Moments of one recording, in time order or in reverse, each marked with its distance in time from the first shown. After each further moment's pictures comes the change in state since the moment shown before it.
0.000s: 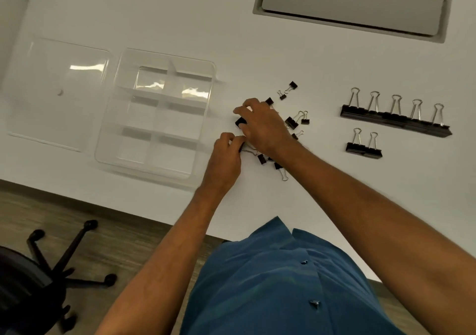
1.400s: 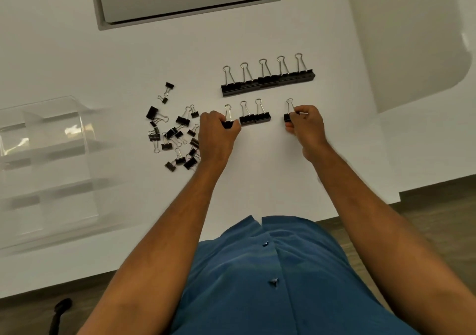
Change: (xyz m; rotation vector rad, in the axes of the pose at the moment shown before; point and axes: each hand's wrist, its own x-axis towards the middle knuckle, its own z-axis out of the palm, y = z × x) left_hand 0.055 0.197 0.086 -0.288 -0.153 -0.157; right_hand -0.234 0.181 -0.093 1.030 0.691 1.207
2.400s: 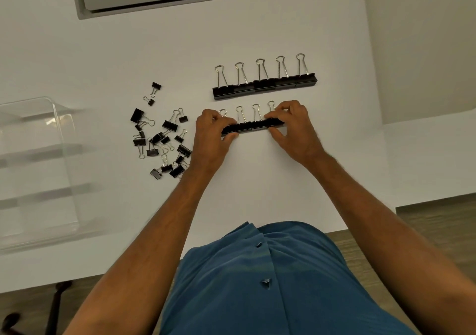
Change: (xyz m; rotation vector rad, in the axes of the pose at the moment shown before) left_hand 0.023 -0.016 0.024 0.162 -0.099 0.303; right_hand 0.040 0.011 -0.006 -0.789 -0.292 -0.776
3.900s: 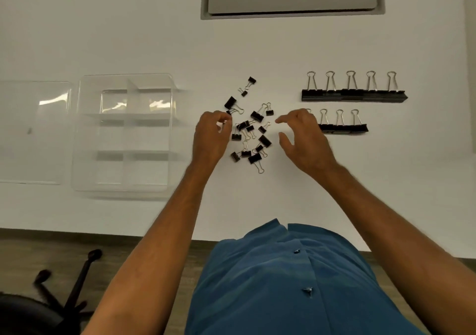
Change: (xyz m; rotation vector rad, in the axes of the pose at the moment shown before) left_hand -0.057 -0.104 -0.143 -0.118 0.233 -0.307; right_hand -0.006 -0.161 0.068 -0.001 -0.036 -0.213
